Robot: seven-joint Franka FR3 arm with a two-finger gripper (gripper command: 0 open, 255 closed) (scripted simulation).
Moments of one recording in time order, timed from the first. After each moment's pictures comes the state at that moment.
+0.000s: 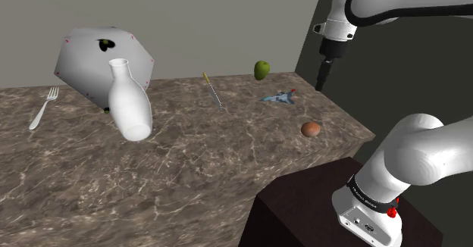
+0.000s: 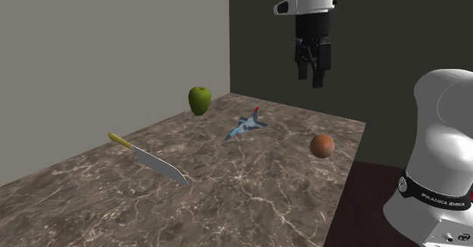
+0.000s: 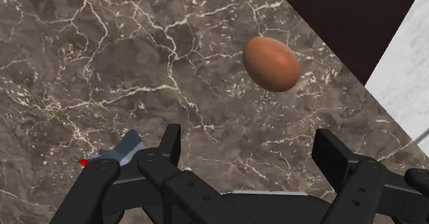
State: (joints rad) arm 0.06 -0.73 -0.17 -2.54 -0.12 1.73 -0.40
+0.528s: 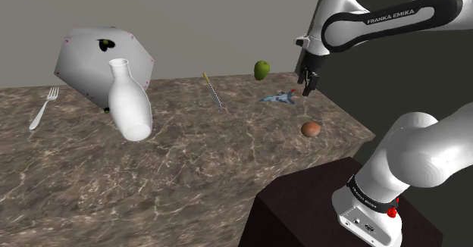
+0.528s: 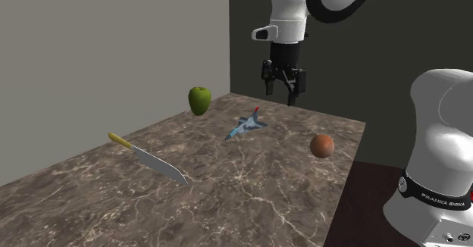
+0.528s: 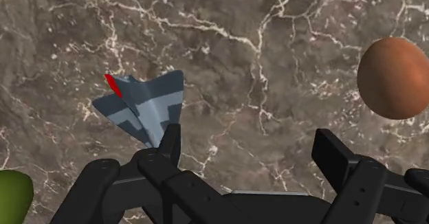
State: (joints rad) arm 0.16 -0.54 -0.33 -2.57 -0.25 2.08 -0.84
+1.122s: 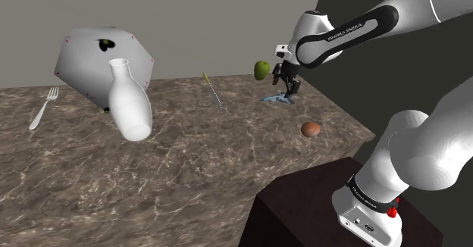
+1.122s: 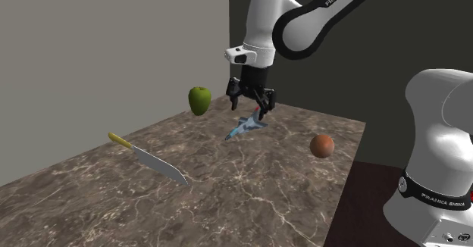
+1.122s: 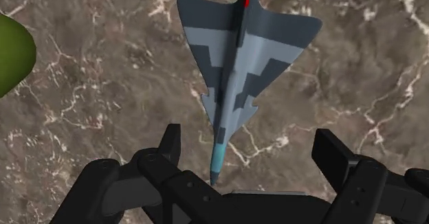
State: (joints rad) arm 0.32 -0.24 -0.49 -2.51 -0.23 2.46 -1.35
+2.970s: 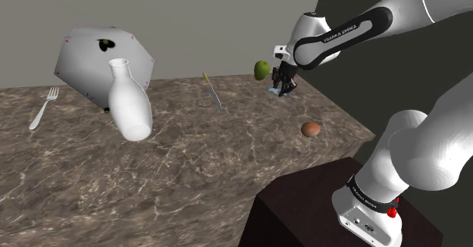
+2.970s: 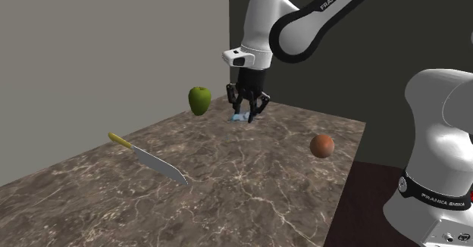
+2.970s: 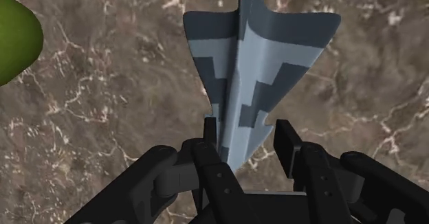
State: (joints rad) arm 0.34 -0.21 -0.50 -2.50 -0.22 2.49 -1.40
